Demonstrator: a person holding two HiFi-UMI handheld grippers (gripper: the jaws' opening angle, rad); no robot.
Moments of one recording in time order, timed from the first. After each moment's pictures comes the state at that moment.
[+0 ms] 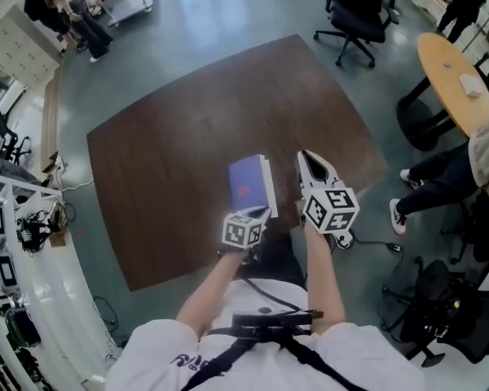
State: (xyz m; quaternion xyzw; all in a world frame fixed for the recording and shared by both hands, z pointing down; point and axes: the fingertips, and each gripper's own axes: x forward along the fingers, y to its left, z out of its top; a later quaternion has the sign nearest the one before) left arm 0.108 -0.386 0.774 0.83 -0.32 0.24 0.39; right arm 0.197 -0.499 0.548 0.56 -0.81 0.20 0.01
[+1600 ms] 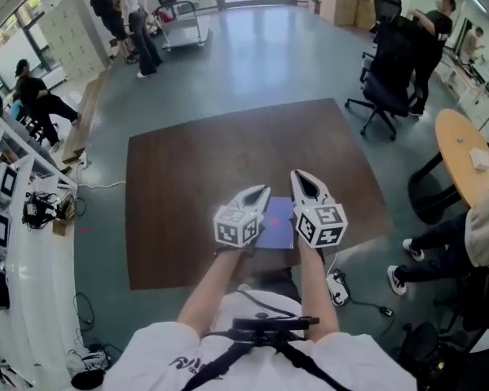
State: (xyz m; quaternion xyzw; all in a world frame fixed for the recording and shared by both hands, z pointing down) left arm 0.026 -0.484 0.550 0.87 -0.46 0.03 0.19; right arm 0.092 -0.499 0.467 0.46 -0.88 0.09 0.01
